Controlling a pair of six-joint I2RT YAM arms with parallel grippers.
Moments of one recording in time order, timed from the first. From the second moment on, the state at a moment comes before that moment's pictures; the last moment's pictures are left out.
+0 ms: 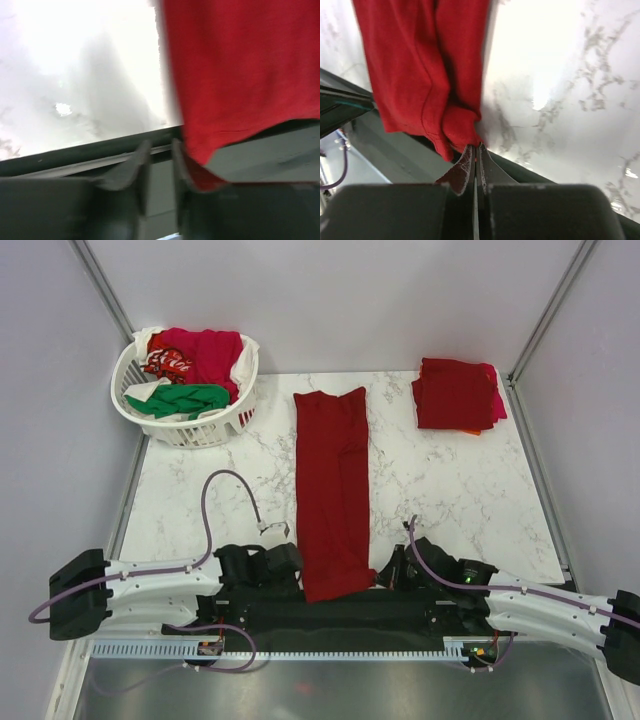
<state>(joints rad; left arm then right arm) -1.22 1.06 0.49 -0.53 -0.23 -1.22 1.03 0.72 0.17 -0.19 0.04 1.10</state>
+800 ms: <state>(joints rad) -1.29 1.22 0.81 -0.63 -0.24 -1.16 1.03 0.66 0.16 -0.30 0.04 1.10</state>
